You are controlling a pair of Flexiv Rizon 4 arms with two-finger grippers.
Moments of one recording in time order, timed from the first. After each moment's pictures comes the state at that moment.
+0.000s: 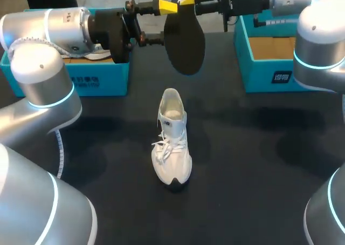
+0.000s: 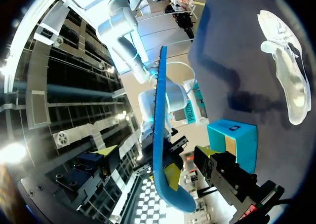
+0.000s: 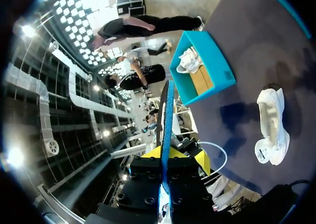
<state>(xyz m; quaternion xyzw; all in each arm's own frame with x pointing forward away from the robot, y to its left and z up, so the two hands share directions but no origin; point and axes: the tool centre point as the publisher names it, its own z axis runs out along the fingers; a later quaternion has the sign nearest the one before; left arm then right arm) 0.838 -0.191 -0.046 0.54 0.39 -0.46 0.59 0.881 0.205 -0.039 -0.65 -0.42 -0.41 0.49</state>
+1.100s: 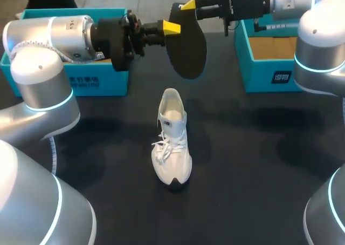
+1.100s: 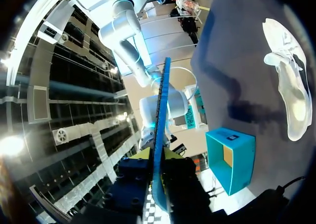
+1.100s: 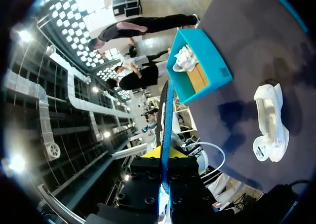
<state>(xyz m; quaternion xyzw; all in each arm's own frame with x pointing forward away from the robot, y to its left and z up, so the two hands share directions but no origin) 0.823 -0.194 -0.061 0.54 0.40 -0.48 0.57 0.878 0.203 -0.048 -0.65 -0.41 -0.40 0.50</state>
